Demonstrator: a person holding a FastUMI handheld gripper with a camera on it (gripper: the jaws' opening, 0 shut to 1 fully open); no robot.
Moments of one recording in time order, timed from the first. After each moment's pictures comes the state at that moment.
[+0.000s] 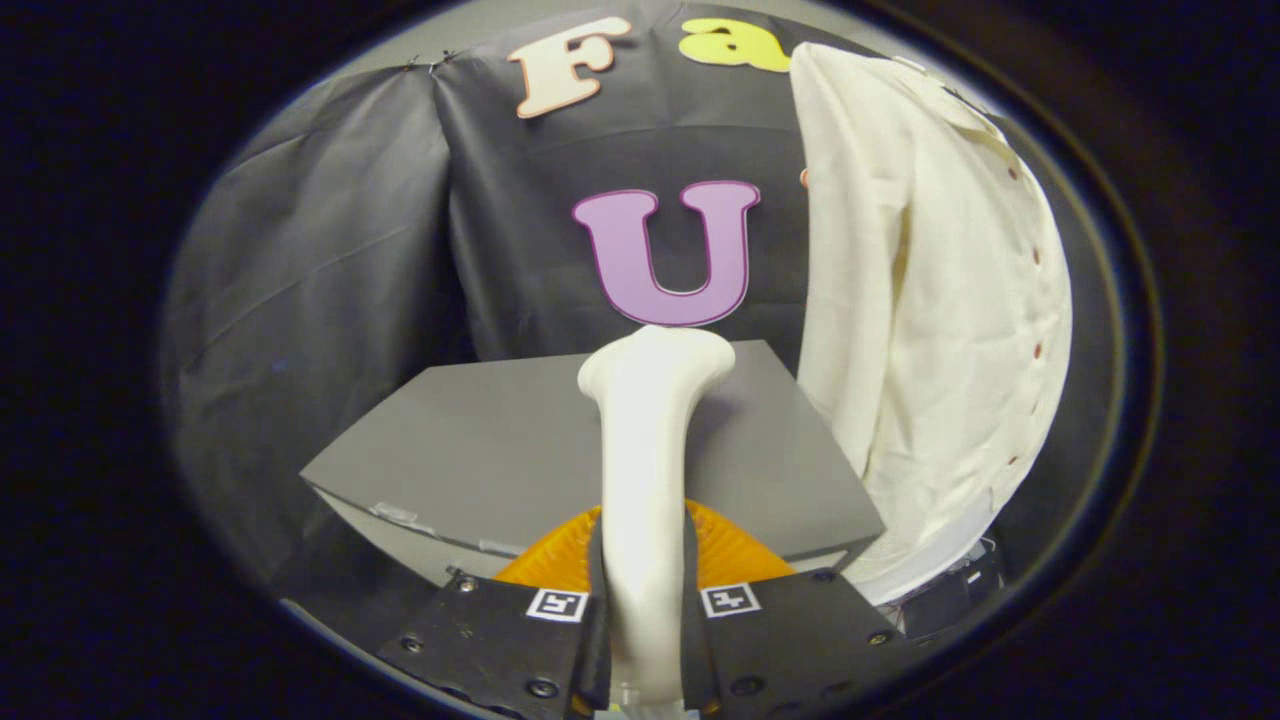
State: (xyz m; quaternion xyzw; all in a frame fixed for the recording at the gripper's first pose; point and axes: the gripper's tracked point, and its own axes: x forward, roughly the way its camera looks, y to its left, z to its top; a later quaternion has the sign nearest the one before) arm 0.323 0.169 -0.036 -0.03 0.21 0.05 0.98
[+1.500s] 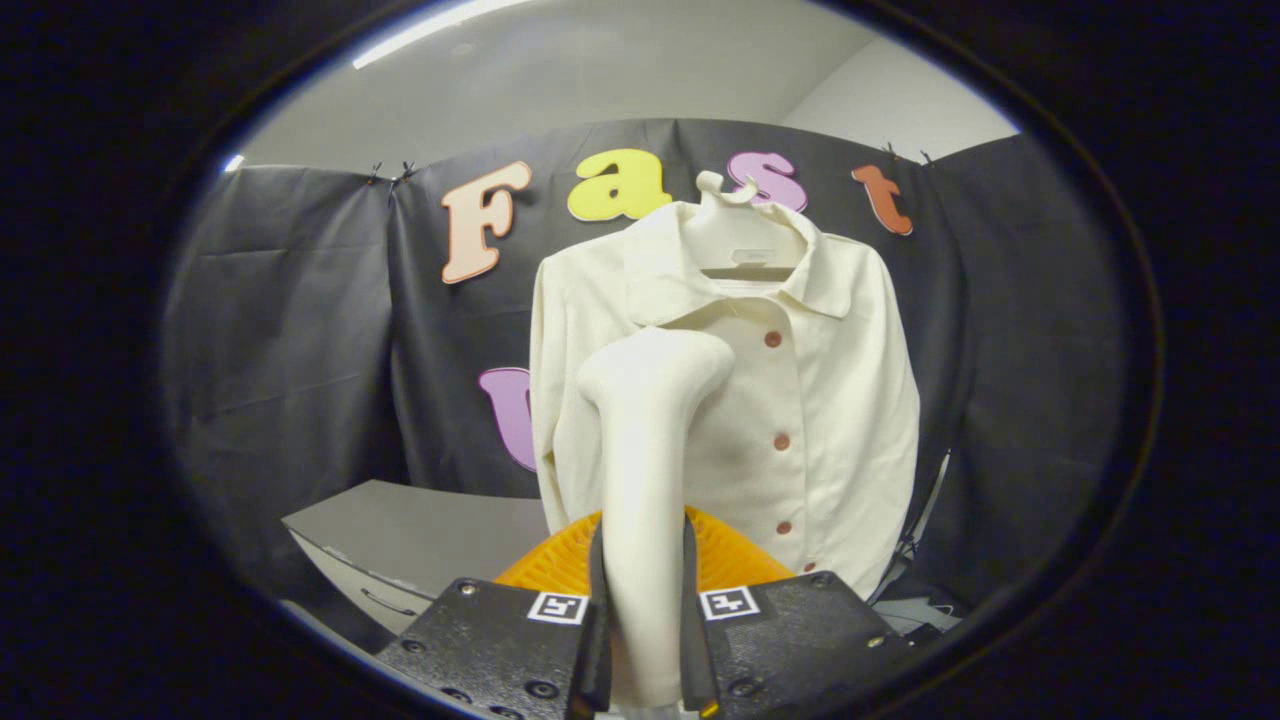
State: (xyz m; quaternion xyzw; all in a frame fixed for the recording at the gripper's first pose) arm 0.316 -0.052 0.148 -0.03 0.02 0.03 1.00
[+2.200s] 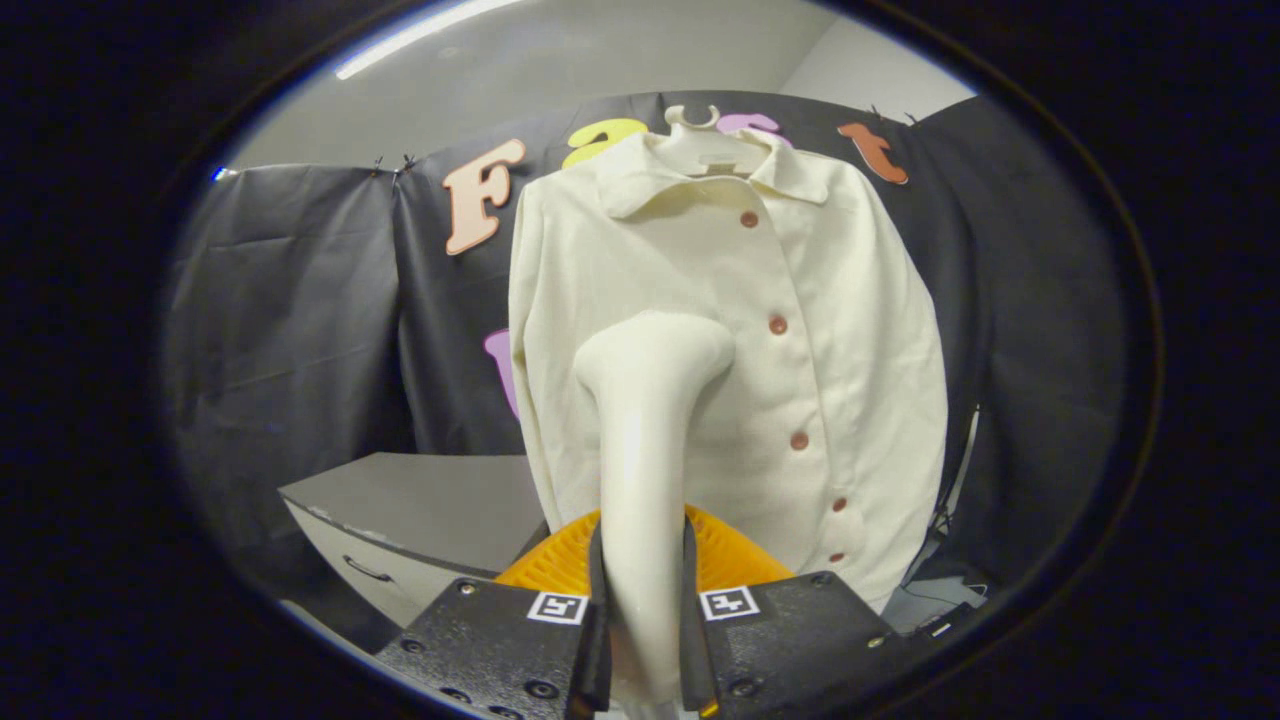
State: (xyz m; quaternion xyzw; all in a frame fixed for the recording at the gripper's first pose) arm 0.318 -0.080 0.028 0.00 0.05 0.06 1.00
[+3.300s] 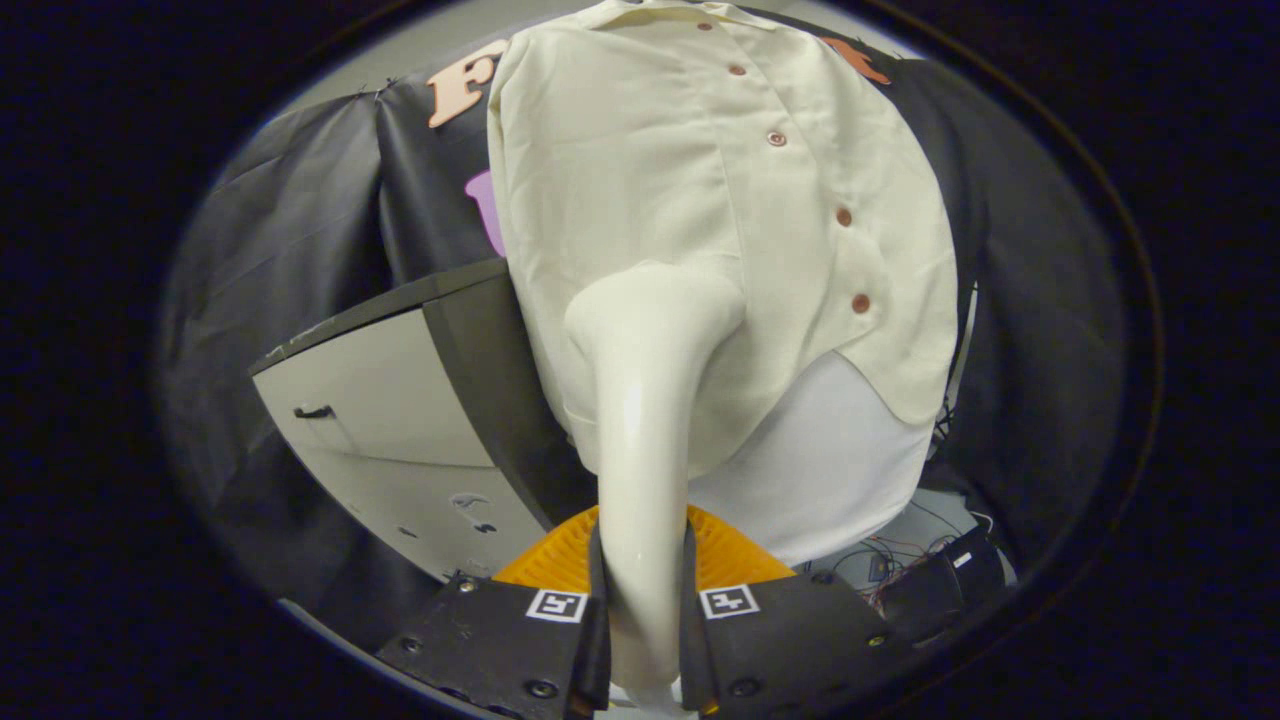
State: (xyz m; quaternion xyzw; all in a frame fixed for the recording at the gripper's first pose) arm 0.265 -0.107 -0.178 -0.01 0.23 0.04 0.97
